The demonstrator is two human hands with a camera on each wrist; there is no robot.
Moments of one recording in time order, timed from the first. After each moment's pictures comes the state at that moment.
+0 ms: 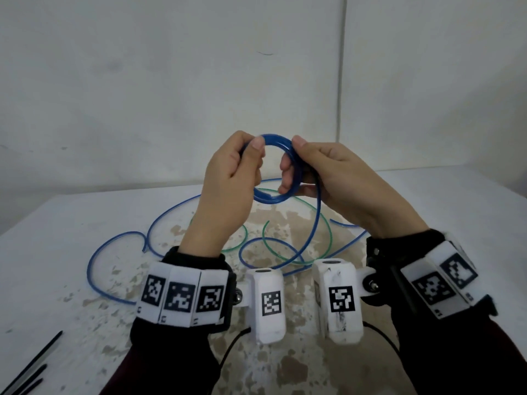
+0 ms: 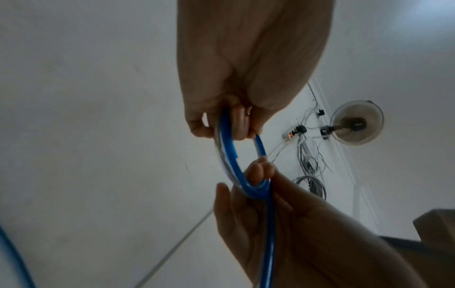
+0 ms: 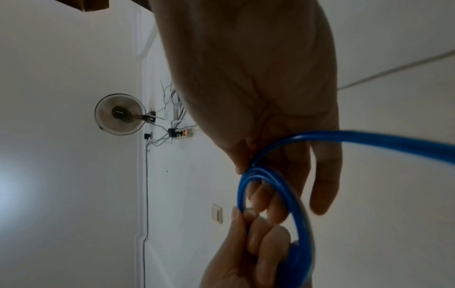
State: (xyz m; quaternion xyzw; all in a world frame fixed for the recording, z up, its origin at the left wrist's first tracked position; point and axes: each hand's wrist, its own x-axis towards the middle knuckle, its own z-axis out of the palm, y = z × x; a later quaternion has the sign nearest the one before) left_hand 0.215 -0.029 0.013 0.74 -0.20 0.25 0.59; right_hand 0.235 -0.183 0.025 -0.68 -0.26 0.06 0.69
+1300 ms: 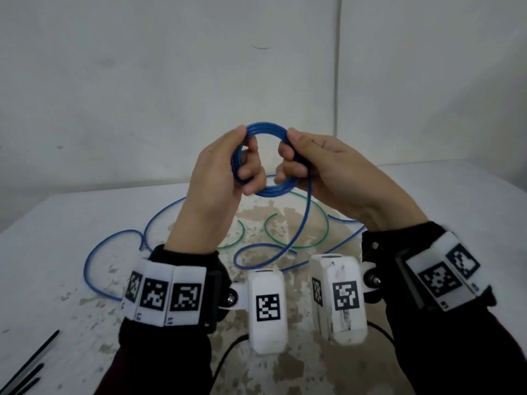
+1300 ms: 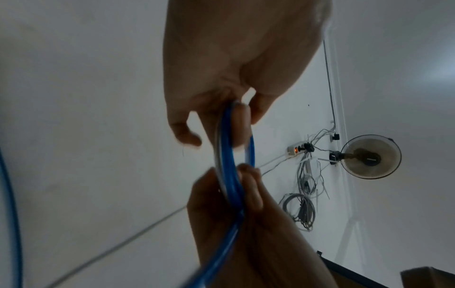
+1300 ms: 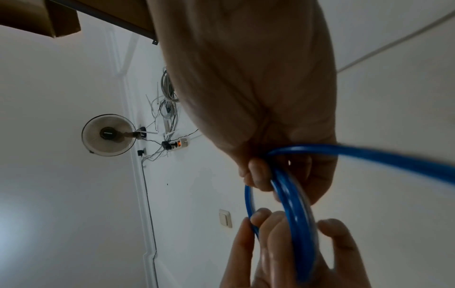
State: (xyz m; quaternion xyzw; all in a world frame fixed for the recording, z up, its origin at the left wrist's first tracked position) left_hand 0.207 -0.034 0.026 0.61 -0.14 0.09 0.78; right_hand 0.235 -0.184 0.027 -0.62 -0.28 0.11 0.72
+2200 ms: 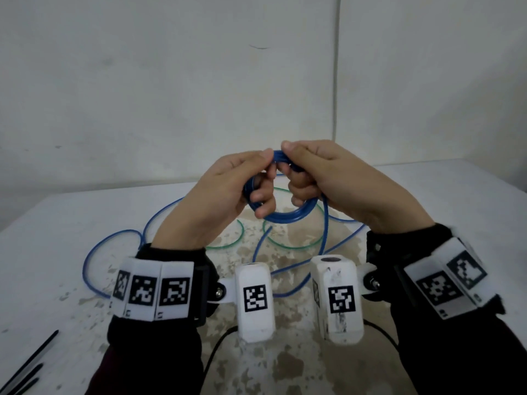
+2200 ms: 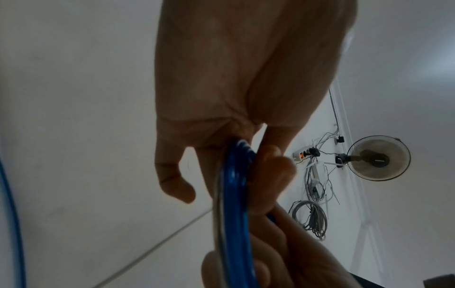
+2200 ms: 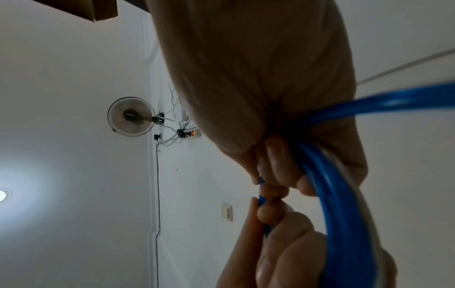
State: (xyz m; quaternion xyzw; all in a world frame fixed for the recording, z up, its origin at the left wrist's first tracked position) left_hand 0.203 -0.025 0.023 0.70 -0.19 -0.02 0.69; right_hand 0.226 -0.187 0.030 -0.70 -0.28 0.10 0.64
